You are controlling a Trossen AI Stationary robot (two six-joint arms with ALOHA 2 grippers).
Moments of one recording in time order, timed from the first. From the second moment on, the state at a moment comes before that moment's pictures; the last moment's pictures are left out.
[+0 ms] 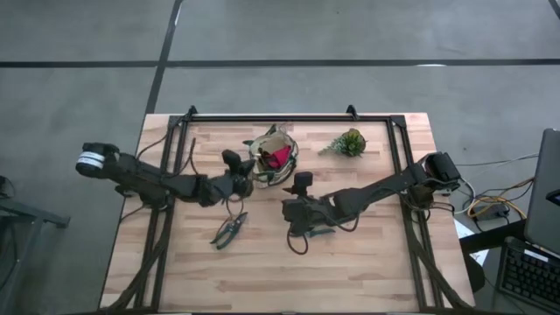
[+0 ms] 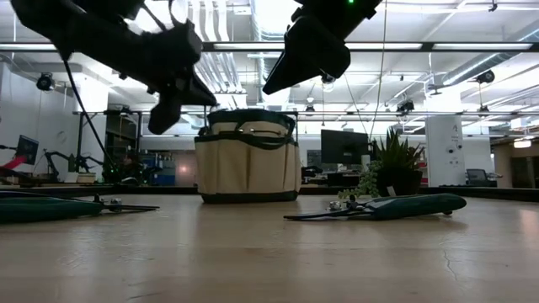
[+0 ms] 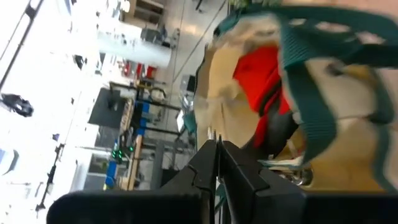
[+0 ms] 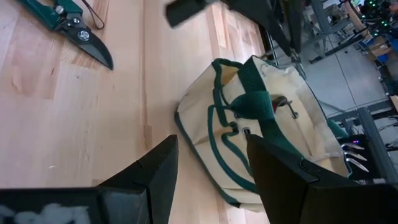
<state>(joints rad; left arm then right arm) -0.16 1.30 0.54 0.42 -0.95 0.89 0.29 1.79 1.29 -0.32 0.71 -0.13</state>
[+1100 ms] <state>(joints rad) -0.34 1.29 0.55 0.53 -0.85 0.63 0.29 1.79 1.29 -0.35 0.71 -0.13</state>
